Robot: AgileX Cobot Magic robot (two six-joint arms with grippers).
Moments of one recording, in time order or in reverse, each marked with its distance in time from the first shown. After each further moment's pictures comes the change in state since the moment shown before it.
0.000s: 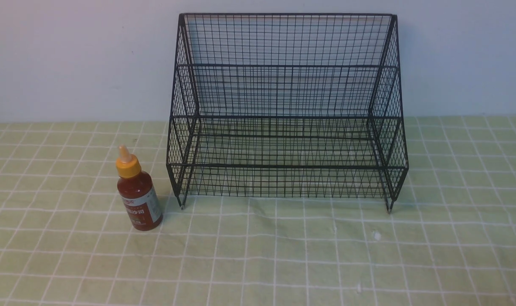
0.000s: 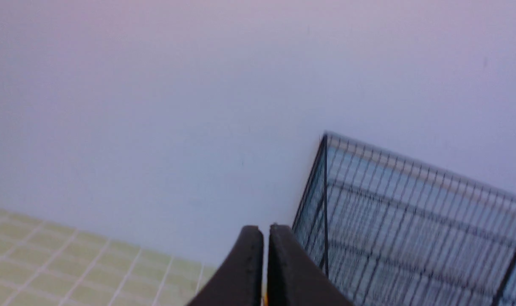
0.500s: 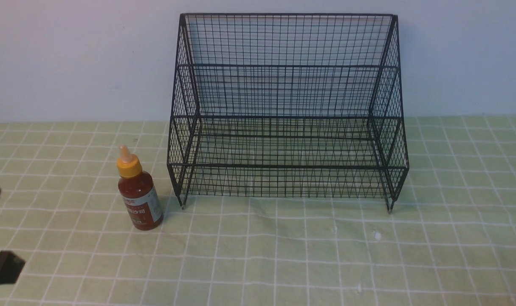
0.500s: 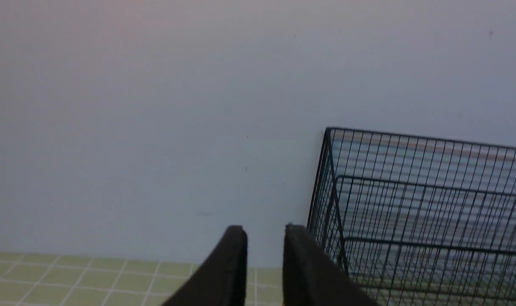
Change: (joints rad) right arm 0.000 0.000 0.000 0.000 0.000 0.000; left arm 0.000 0.500 -0.189 0.470 -0.106 -0.240
